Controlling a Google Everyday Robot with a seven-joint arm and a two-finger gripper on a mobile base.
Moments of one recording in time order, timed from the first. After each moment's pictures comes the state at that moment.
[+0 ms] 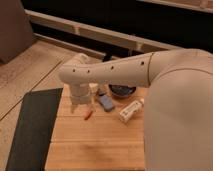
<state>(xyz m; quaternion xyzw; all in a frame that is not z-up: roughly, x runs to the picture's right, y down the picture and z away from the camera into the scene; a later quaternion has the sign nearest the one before) -0.108 0.103 0.703 -0.26 0.23 0.64 0.68</state>
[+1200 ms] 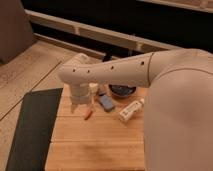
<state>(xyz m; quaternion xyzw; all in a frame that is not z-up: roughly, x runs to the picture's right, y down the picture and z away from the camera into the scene) -0.108 0.102 0.703 -0.26 0.23 0.64 0.68</state>
